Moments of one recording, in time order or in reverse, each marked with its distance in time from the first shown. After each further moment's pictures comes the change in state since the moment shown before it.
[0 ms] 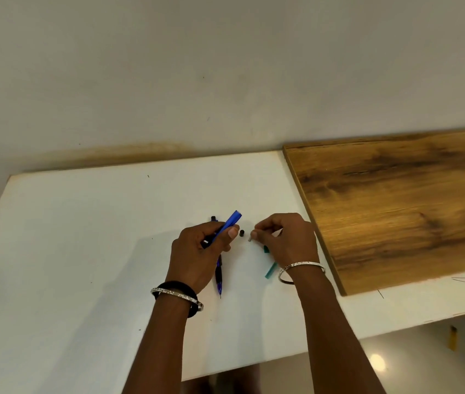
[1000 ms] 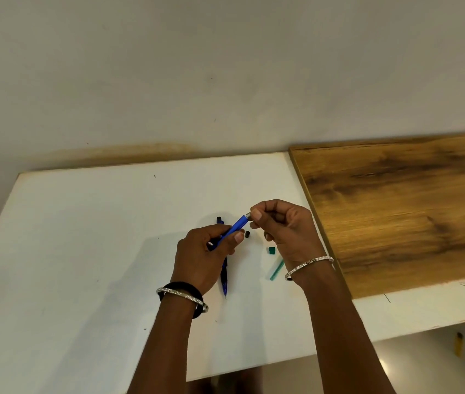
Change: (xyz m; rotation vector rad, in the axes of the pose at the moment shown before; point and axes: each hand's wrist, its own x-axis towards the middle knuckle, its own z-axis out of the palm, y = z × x) left_hand 0.000 -0.002 0.000 0.084 -0.001 0.022; right_hand -0.002 -0.021 -0.007 0.761 -0.153 -0.060
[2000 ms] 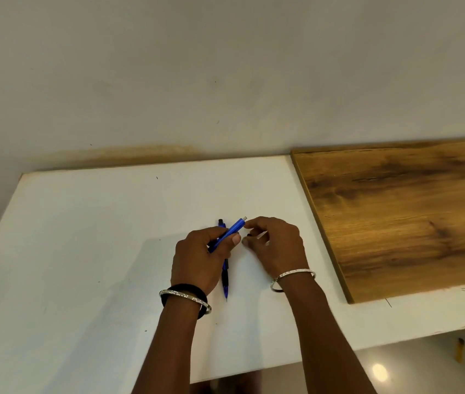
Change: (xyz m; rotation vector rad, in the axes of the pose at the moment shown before) left_hand 0.001 -0.003 -0.001 0.068 0.064 -0.055; right_hand 0.001 0.023 0.017 -0.797 0.034 -0.031
